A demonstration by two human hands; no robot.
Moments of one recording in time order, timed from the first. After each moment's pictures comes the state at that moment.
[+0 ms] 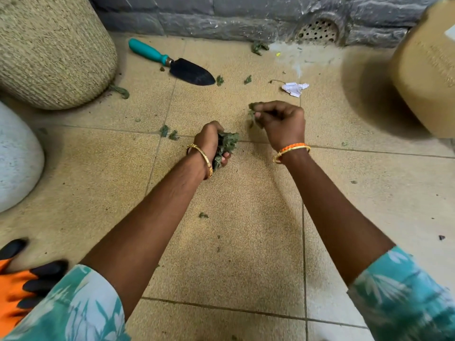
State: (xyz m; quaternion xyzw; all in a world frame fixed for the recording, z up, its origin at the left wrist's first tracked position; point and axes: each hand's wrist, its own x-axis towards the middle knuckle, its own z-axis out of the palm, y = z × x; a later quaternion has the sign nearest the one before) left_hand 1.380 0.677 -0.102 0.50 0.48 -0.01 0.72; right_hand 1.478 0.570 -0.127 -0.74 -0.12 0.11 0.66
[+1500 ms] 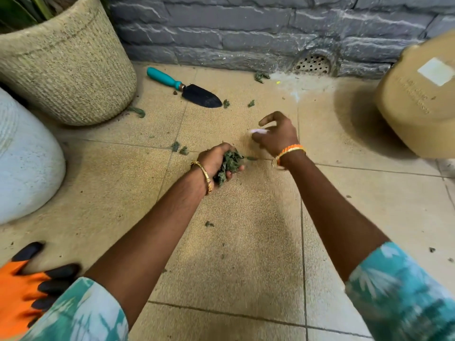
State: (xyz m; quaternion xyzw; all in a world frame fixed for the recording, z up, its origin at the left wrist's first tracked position) left_hand 1.365 0.675 -0.094 0.47 0.43 -0.02 0.77; right_hand 1.482 0.576 -0.097 -0.84 -0.13 0.17 0.51
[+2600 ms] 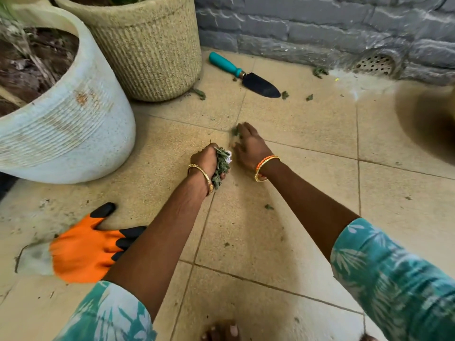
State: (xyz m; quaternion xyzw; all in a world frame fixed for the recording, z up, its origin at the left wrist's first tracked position) left_hand 1.260 0.762 -0.111 0.44 0.54 0.12 0.70; right_hand 1.369 0.695 -0.143 -0.86 -0.42 0.17 0.25
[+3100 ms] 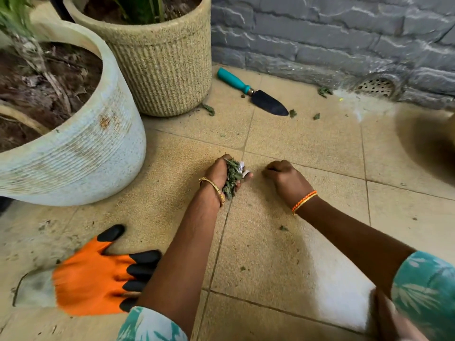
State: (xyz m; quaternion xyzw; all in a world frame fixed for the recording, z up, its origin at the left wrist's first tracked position) left_hand 1.266 0.783 -0.102 0.30 0.45 0.01 0.84; right_hand 1.372 0.644 -0.146 -0.82 -0.56 -0.03 0.12
